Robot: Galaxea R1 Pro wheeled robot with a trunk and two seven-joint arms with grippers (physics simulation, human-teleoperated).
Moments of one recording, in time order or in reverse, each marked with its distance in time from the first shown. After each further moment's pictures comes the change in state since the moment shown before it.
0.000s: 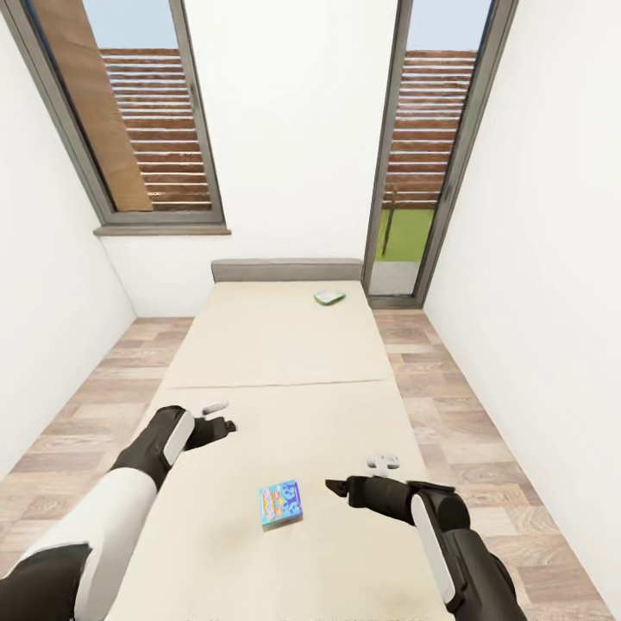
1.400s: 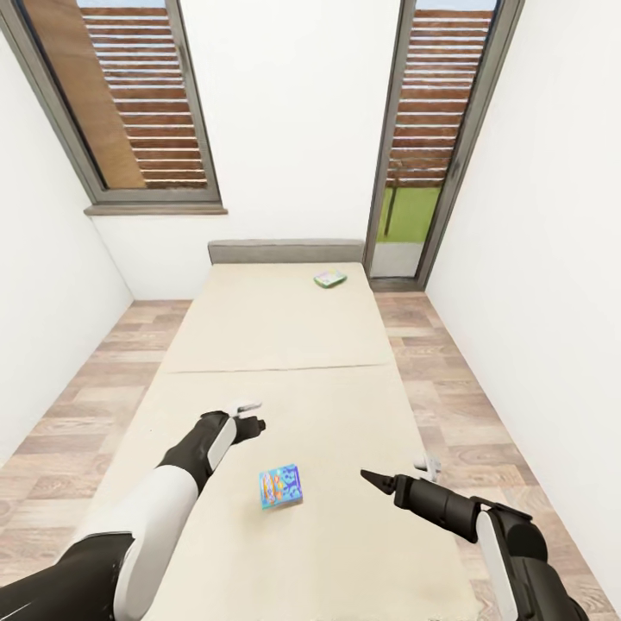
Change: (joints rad) left arm -0.029 -0.148 -0.021 0.114 -0.104 -0.222 0.070; right arm 0.079 -0.059 -0.267 -0.111 0.002 -0.001 0.433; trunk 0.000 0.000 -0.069
